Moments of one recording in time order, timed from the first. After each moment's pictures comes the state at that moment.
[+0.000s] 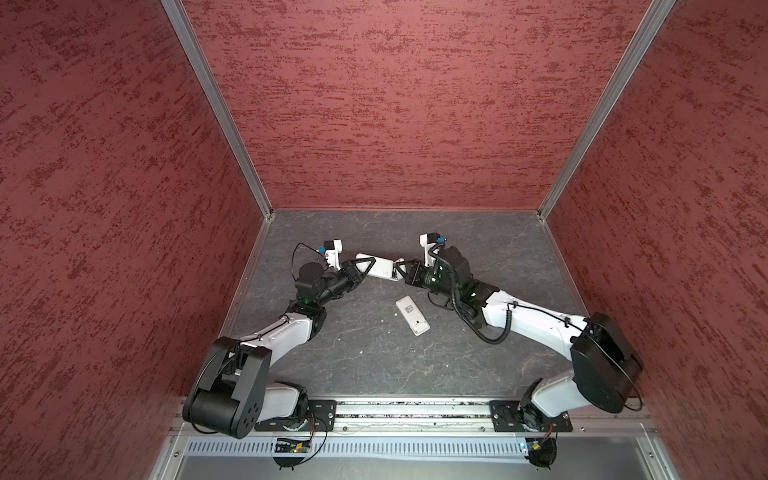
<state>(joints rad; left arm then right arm) -0.25 1.32 0.50 0.76 0.60 -1.15 0.73 1.51 0.96 0.25 -0.18 0.90</state>
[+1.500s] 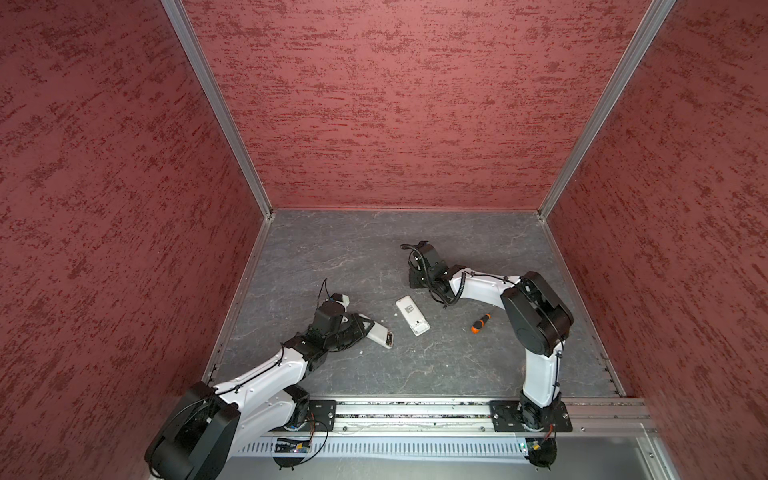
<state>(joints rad) -0.53 1.02 0.26 0.10 0.29 -1.06 0.63 1.92 1.20 -0.13 0.10 0.53</state>
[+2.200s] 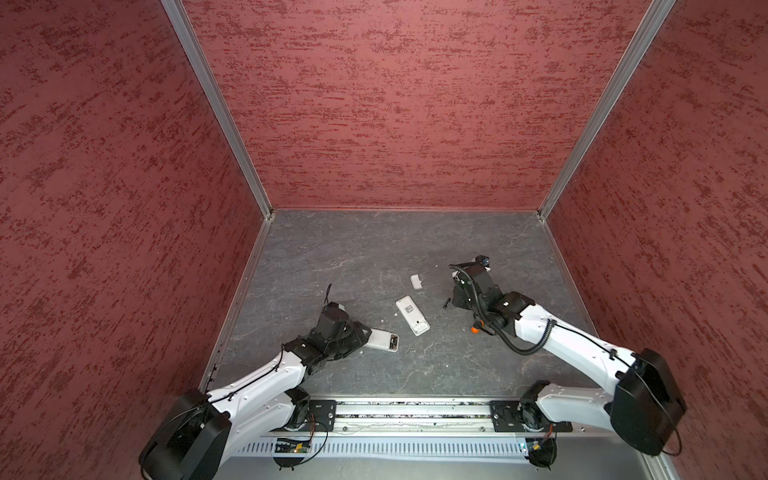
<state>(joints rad) -0.57 0.94 0.26 -0.16 0.13 -1.06 0.63 1.22 0.80 -0.47 0.34 0.80</state>
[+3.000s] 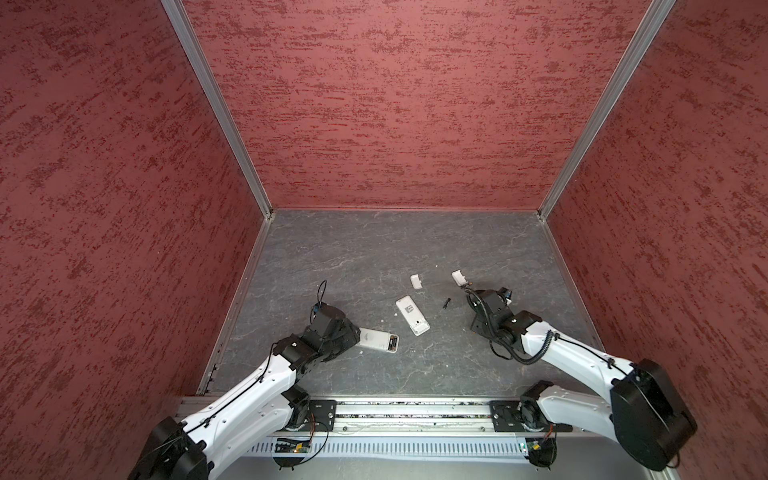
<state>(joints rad) -0.58 0.82 0.38 -0.48 0.00 -1.07 0.52 1.20 0.53 -0.50 0.25 0.96</state>
